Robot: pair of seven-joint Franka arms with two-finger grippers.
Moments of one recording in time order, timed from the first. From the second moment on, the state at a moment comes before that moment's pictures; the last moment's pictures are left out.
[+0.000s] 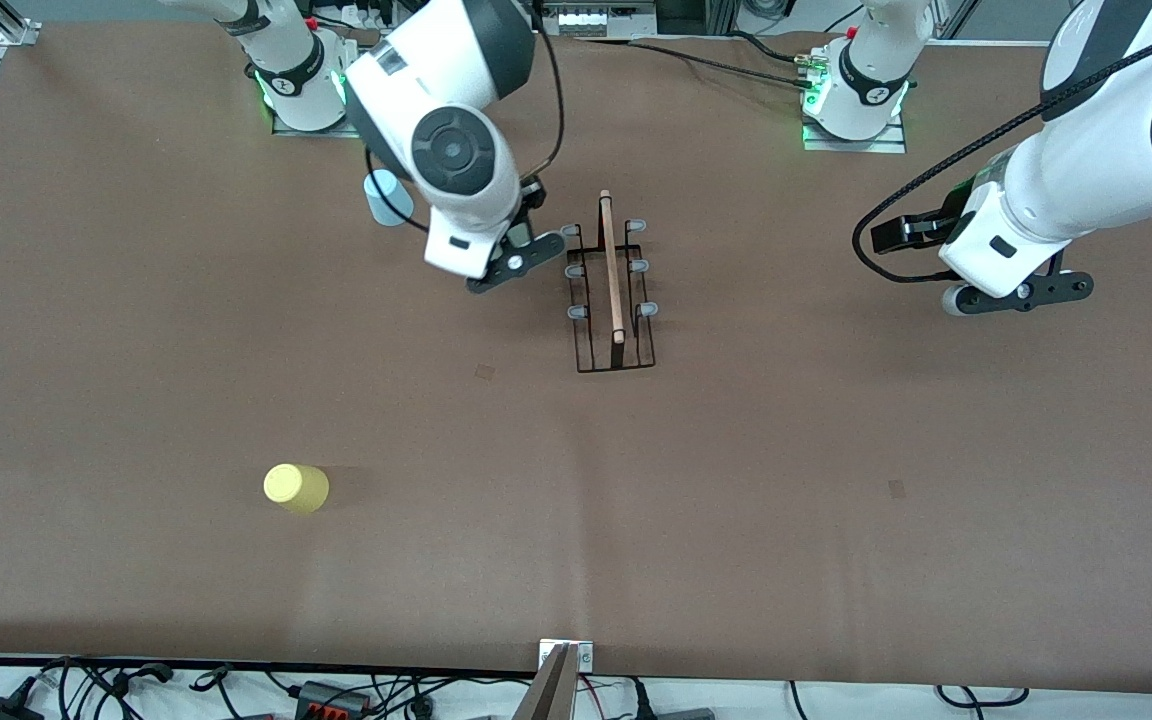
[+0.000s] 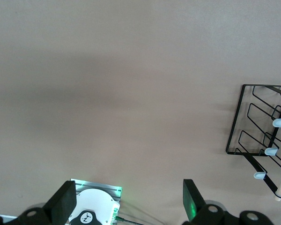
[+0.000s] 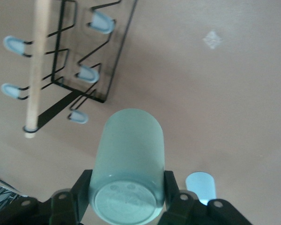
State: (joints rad) left arm 0.44 0.19 -0.72 -1.53 0.04 1.37 -0.46; right arm 0.69 0.42 0.05 -1.45 0.17 1.57 0.22
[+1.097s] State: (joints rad) left arm 0.07 0.09 -0.16 -1.57 0.04 1.54 -0.30; right arm 0.80 0.52 0.04 -1.46 0.18 1.73 0.33
